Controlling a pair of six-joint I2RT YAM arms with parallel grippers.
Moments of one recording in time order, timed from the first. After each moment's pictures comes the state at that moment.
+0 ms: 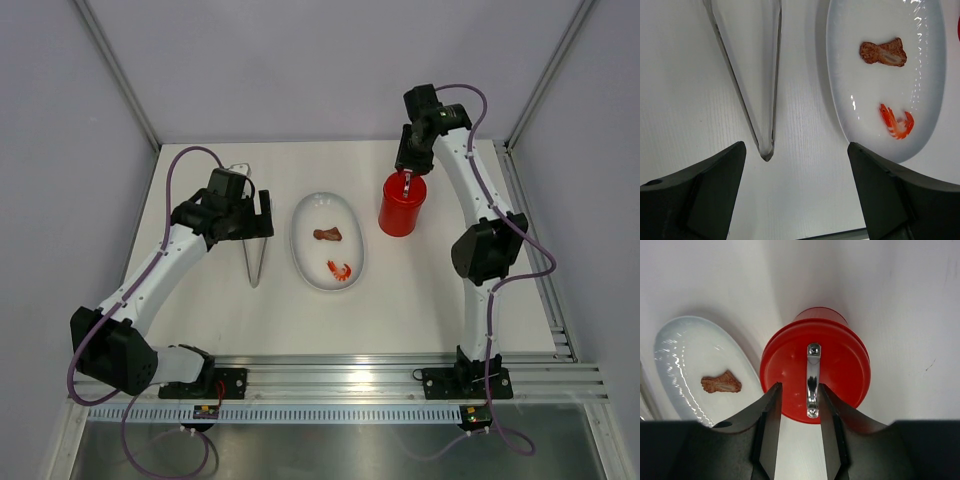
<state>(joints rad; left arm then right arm) -0.37 1.32 1.19 -0.75 -0.06 -0.39 0.27 2.14 2.31 -1.24 0.13 0.46</state>
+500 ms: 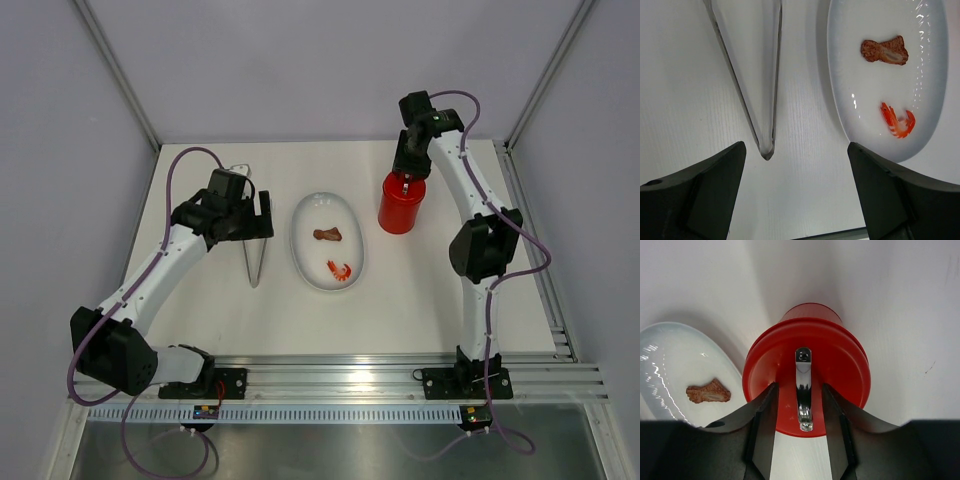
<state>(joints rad) -0.37 1.32 1.18 -0.75 -0.06 -0.39 0.27 2.17 2.28 -1.19 0.17 0.46</state>
